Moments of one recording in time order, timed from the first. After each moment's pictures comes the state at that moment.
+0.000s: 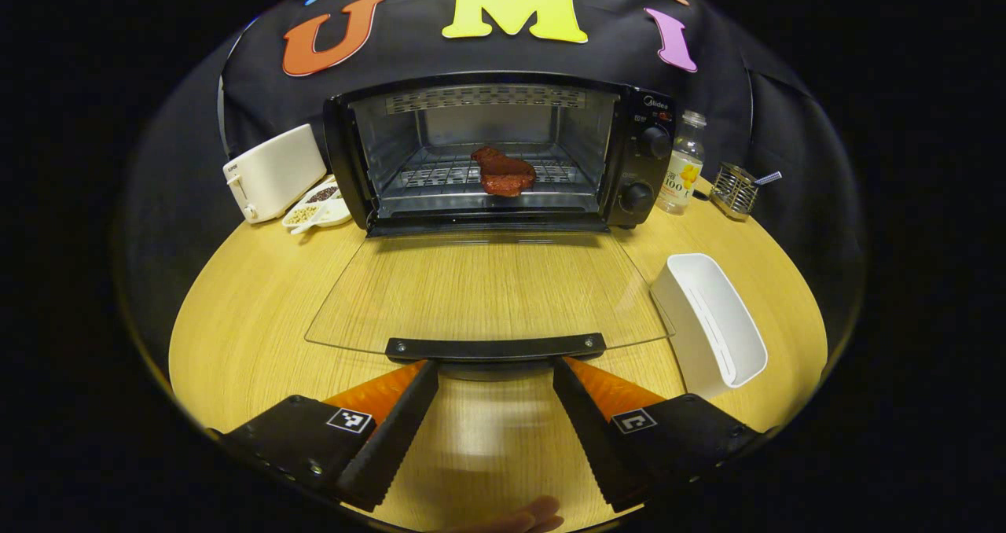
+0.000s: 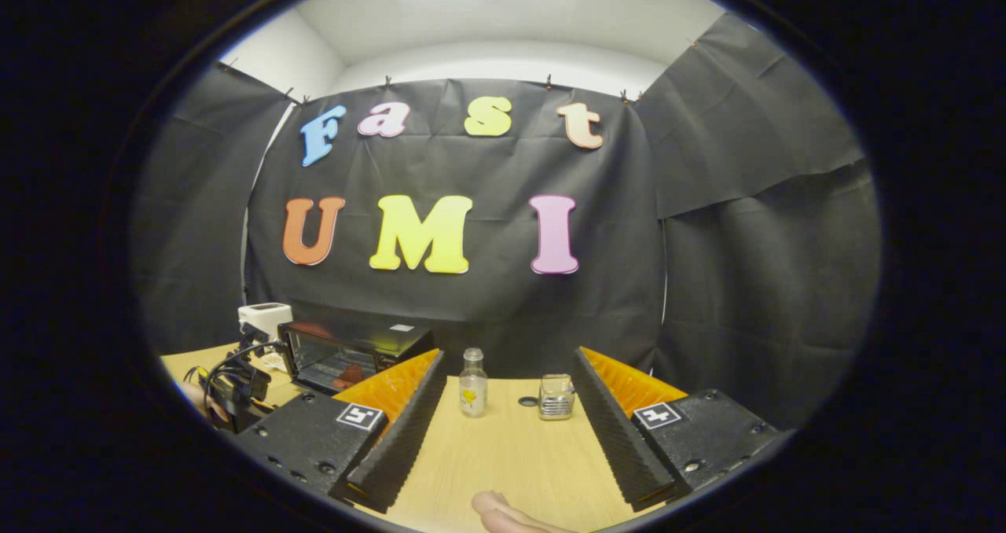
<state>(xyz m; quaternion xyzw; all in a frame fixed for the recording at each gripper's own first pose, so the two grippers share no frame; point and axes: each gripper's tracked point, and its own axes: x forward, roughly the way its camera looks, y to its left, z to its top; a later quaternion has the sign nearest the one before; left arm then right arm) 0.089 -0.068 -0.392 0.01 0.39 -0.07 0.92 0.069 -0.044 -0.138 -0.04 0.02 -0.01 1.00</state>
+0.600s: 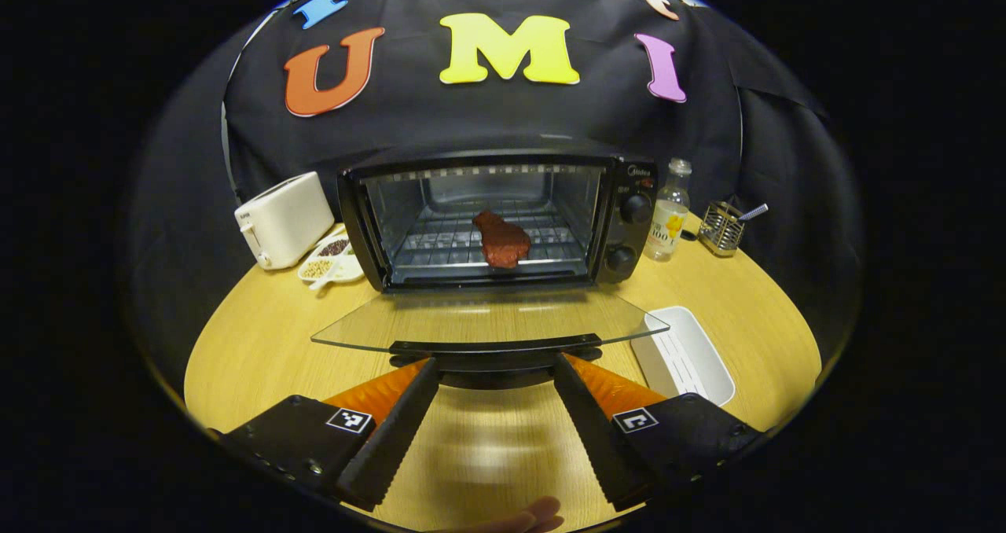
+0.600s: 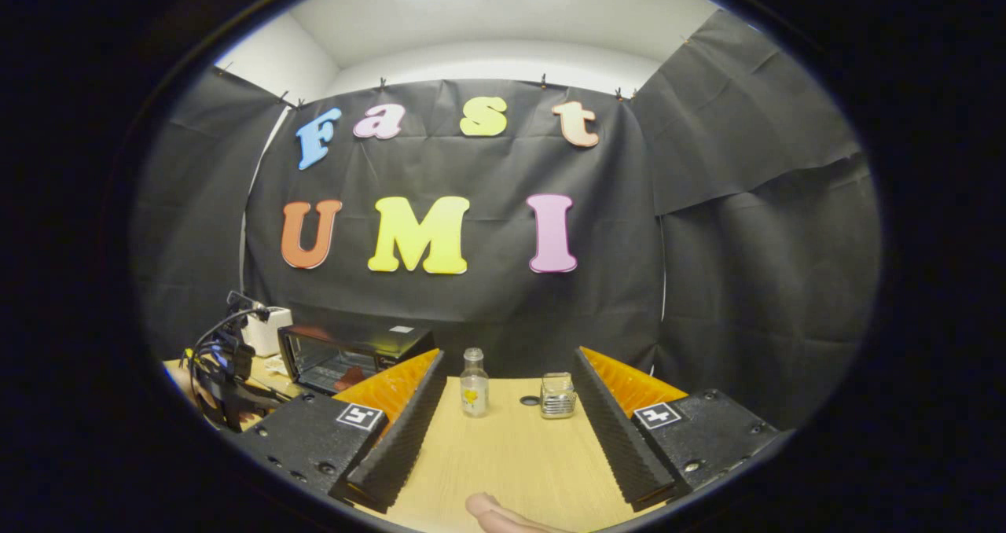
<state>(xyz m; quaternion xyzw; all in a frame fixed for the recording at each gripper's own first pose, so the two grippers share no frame) 0.117 -0.066 -0.321 0.02 0.30 -0.07 0.95 0.066 -0.045 -0.139 -0.03 0.02 -0.02 1.00</state>
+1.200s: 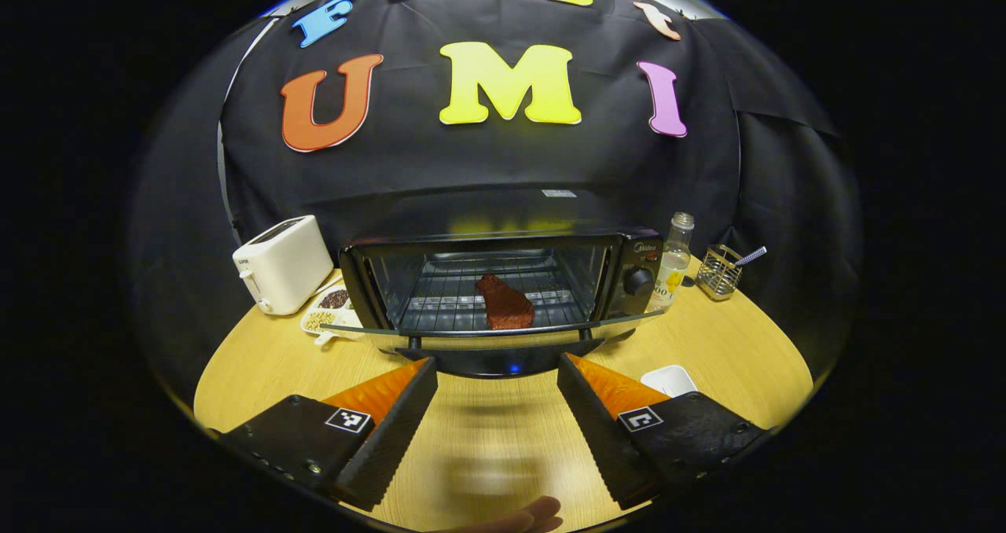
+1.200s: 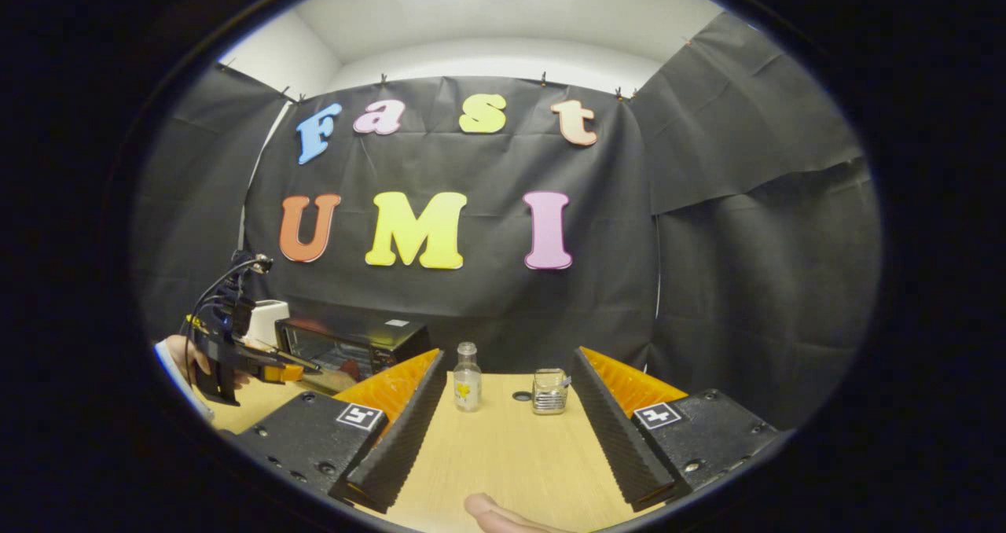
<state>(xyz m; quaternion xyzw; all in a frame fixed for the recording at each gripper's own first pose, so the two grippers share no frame) 0.164 -0.063 -0.275 0.01 0.26 -0.08 0.96 0.053 -0.058 -0.138 -0.04 0.04 -0.02 1.00</state>
